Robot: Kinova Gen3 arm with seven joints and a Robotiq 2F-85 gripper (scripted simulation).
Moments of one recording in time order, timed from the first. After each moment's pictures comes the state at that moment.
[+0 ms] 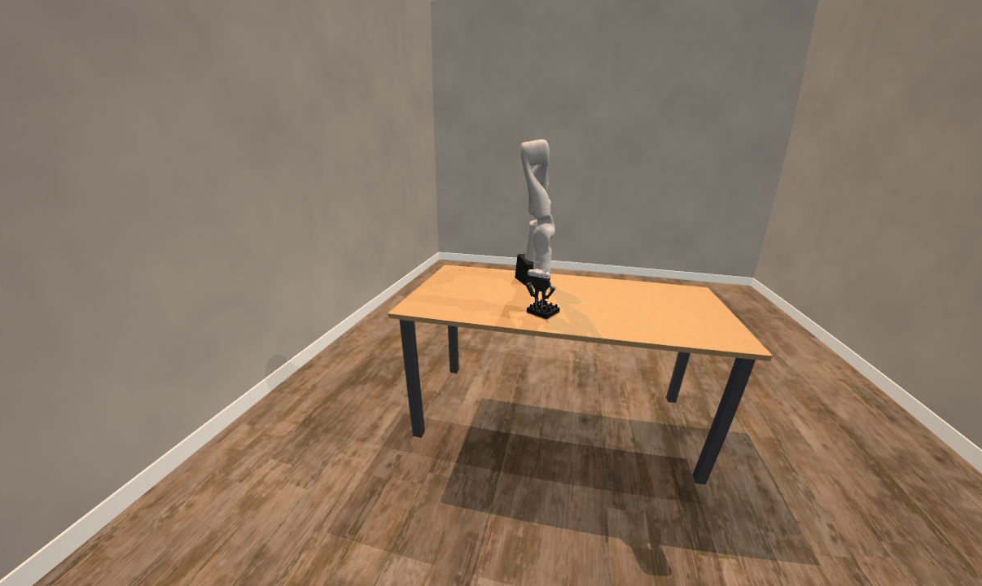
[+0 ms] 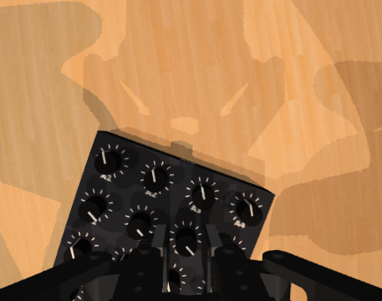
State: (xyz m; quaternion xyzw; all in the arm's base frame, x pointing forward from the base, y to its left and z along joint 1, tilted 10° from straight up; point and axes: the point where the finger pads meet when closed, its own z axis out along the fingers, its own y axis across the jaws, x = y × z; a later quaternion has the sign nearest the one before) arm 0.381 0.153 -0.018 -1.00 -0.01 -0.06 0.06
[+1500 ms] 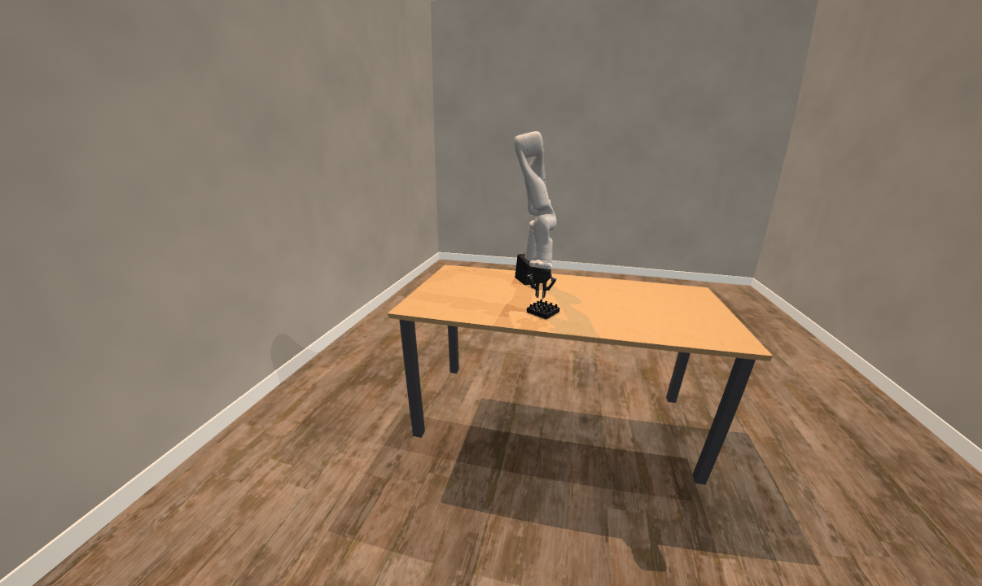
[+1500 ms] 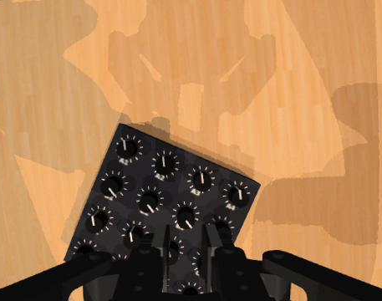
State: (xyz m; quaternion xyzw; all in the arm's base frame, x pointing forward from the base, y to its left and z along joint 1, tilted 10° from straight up) arm 0.374 0.149 0.019 -1.00 -0.04 -0.07 0.06
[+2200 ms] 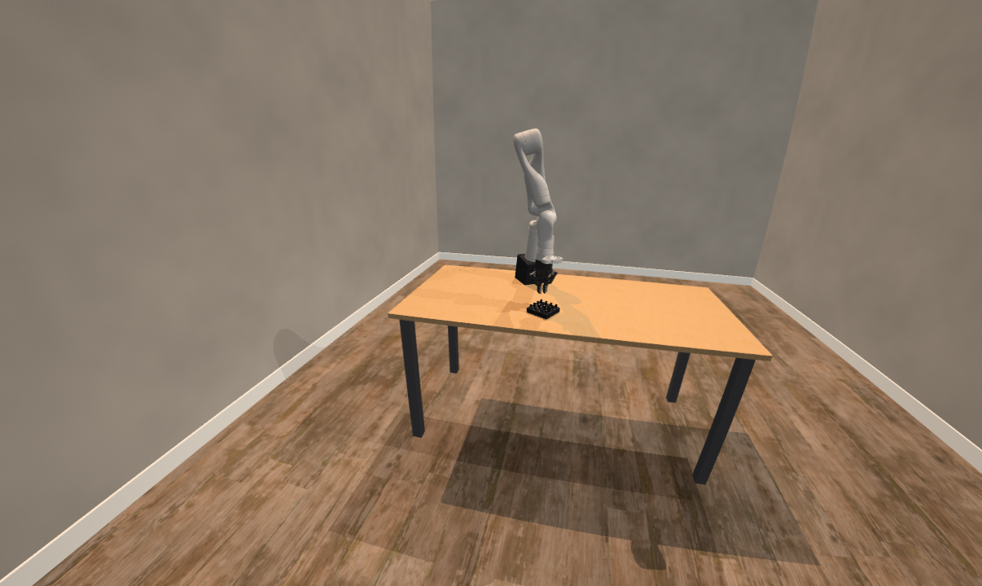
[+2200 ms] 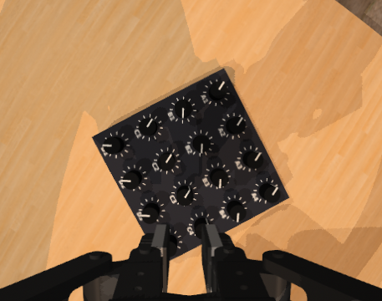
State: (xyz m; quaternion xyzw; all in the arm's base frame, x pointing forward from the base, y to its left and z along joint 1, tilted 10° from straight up) arm 0.339 0.145 0.024 -0.93 -0.37 -0.08 0.03
